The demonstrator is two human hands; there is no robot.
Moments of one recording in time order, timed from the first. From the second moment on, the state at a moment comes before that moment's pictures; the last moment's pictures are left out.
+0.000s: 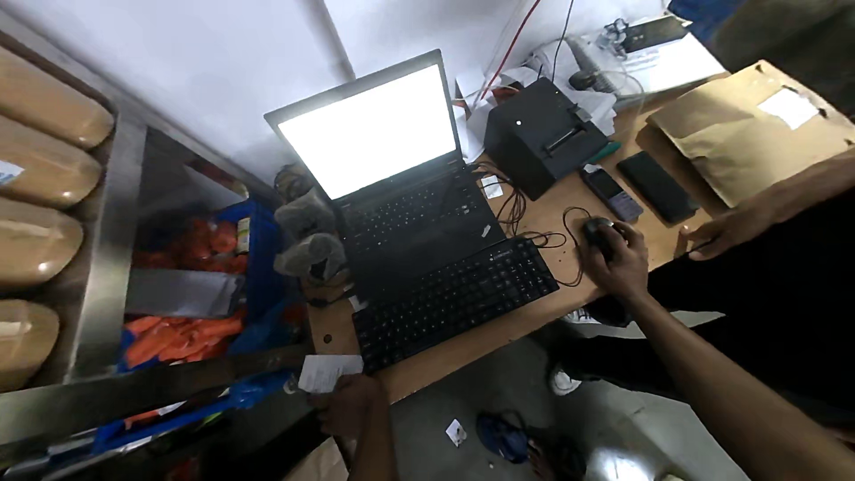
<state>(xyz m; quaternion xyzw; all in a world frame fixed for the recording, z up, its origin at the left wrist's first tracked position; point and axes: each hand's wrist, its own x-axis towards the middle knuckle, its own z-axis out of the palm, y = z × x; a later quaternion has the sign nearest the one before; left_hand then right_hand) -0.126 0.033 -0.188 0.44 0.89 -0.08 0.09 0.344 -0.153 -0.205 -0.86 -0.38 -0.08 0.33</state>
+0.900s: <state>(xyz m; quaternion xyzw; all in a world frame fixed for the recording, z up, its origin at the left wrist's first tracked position) -0.126 0.035 -0.185 0.37 0.92 0.10 0.10 0.343 -0.150 -0.205 -0.86 -0.38 -0.10 0.32</state>
